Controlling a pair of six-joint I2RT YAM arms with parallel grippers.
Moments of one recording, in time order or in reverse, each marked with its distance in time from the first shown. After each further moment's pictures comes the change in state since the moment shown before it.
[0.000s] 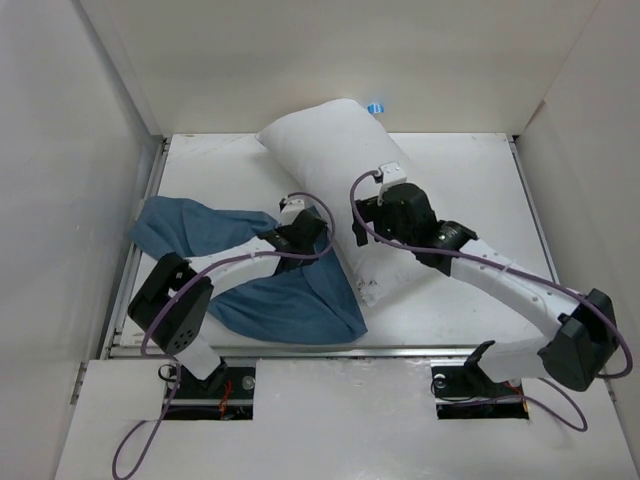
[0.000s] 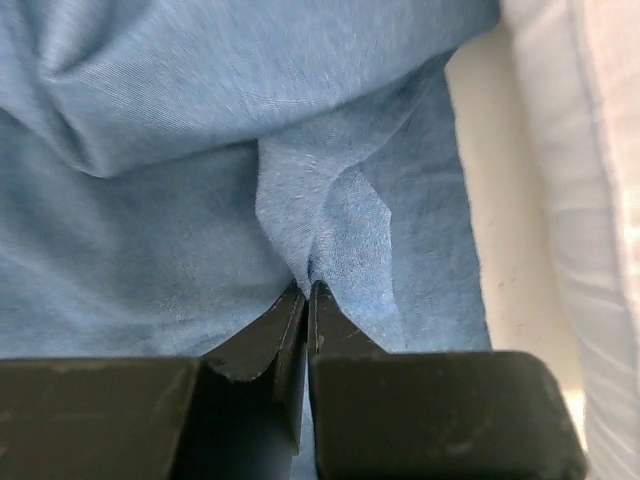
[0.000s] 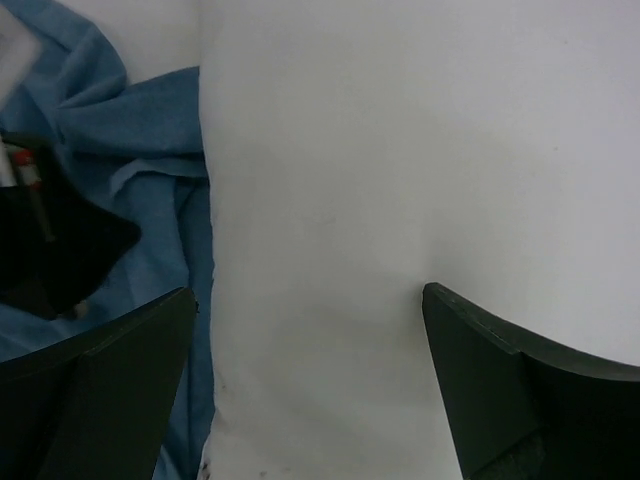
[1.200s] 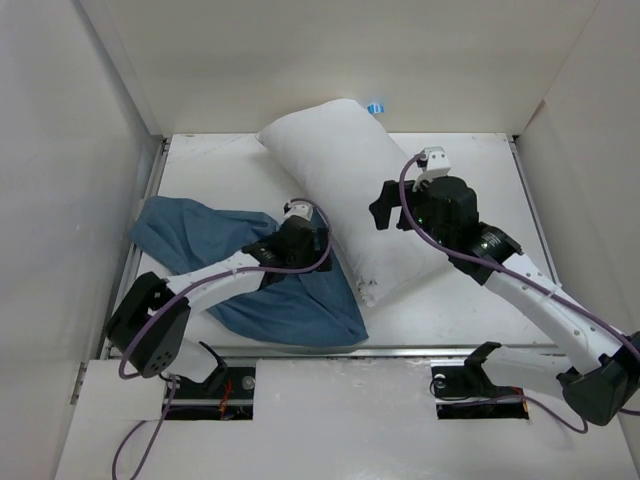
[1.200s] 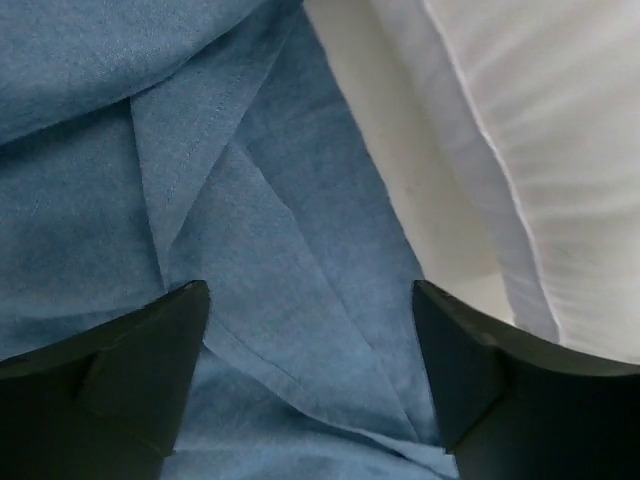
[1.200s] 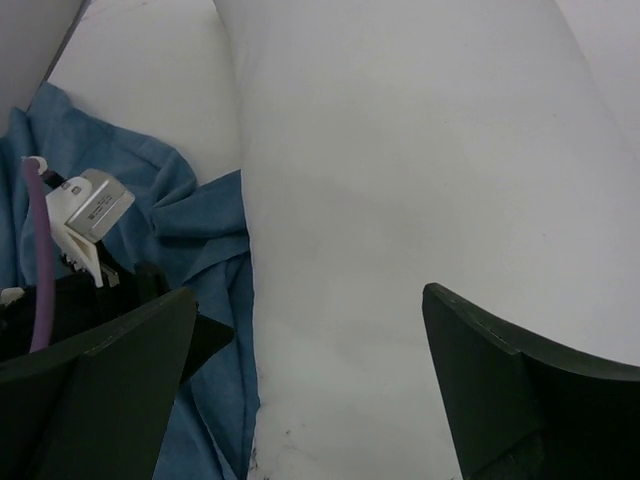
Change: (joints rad) left arm -0.001 -0.182 -0.148 0.154 0.231 0.122; right arm -0.081 -0.187 0.015 -0.008 -0.053 0.092
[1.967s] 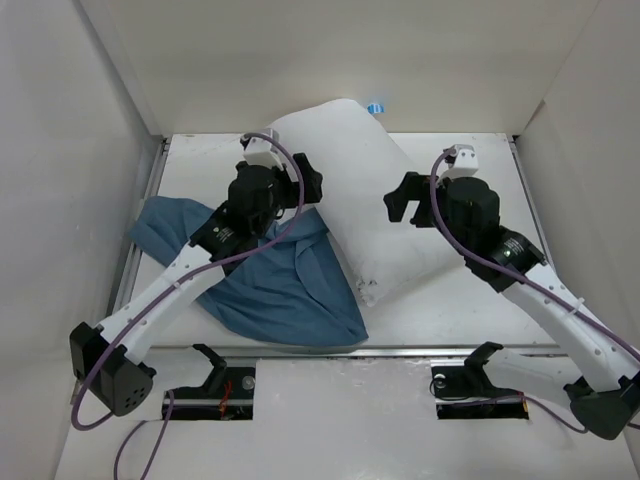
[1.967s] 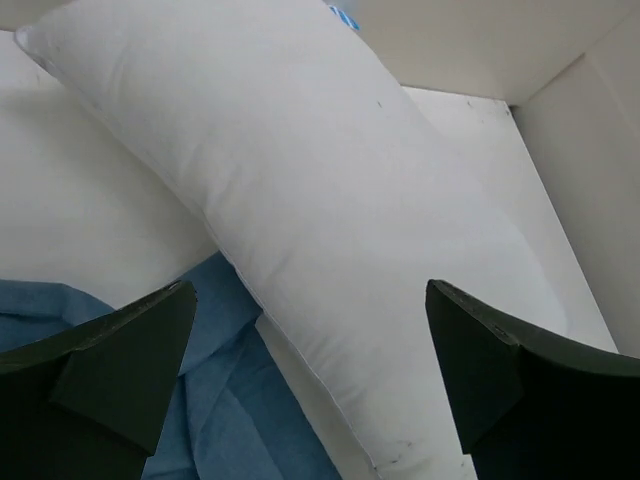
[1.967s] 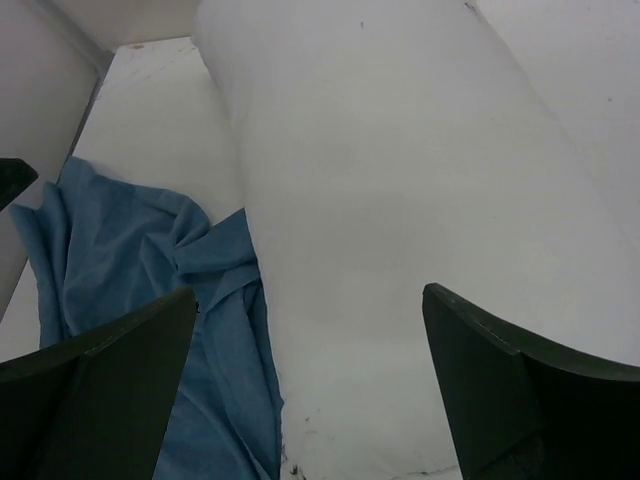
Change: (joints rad) left arm 0.074 -0.222 0.345 0.013 -0.165 0.171; right arm -0.005 -0.087 0.047 -0.095 0.107 0.122
